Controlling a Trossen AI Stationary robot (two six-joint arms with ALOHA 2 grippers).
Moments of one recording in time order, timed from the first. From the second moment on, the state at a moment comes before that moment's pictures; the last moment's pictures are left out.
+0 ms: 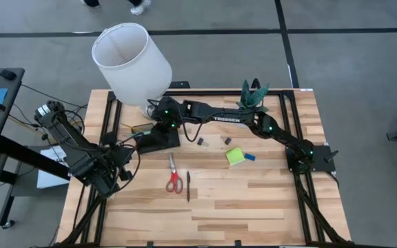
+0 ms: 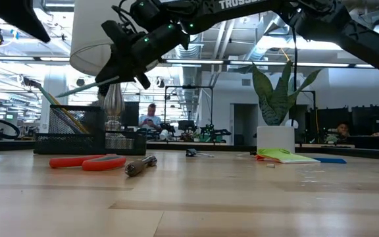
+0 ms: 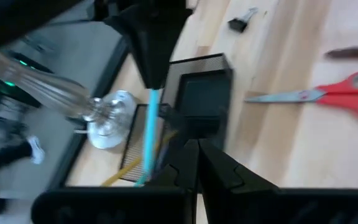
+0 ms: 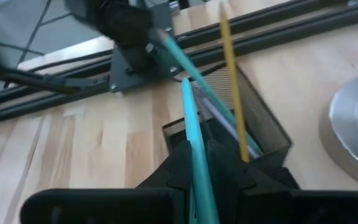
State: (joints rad) left arm -0.83 1.13 0.97 -1.53 -0.87 -1.14; right arm -0.17 2.48 2.35 -0.52 -0.26 0.11
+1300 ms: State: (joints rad) left arm -0.30 1.15 0.73 -1.05 -0.89 -0.66; right arm -0.11 2.47 2.36 -0.35 -0.38 0.13
